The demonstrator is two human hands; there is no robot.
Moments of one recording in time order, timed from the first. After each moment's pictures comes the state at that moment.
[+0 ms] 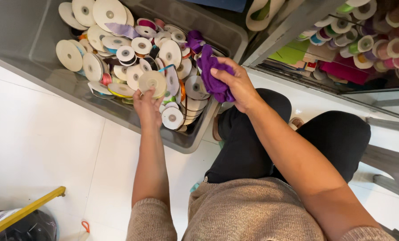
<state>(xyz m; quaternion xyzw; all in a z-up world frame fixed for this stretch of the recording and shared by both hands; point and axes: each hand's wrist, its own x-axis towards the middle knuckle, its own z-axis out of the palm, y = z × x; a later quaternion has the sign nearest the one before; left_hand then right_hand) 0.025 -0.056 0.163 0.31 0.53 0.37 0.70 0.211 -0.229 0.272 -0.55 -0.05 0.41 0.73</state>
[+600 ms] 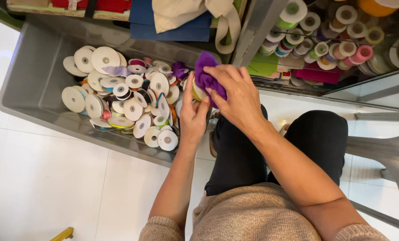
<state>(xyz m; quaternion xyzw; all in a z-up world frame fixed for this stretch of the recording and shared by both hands) 0.111 -0.195 0.312 0.68 0.21 0.25 0.66 0.213 -0.296 0.378 -0.82 -0.41 -0.06 0.38</state>
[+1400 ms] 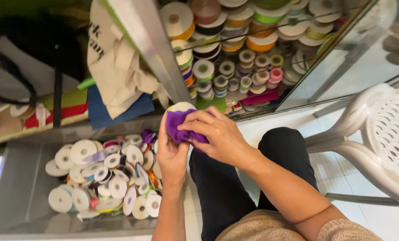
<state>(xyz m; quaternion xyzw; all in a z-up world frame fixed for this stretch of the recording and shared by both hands) 0.176 -0.247 0.381 0.65 0.00 0.29 0.71 0.236 -0.387 0.443 -0.79 -0.42 -0.12 0.43</state>
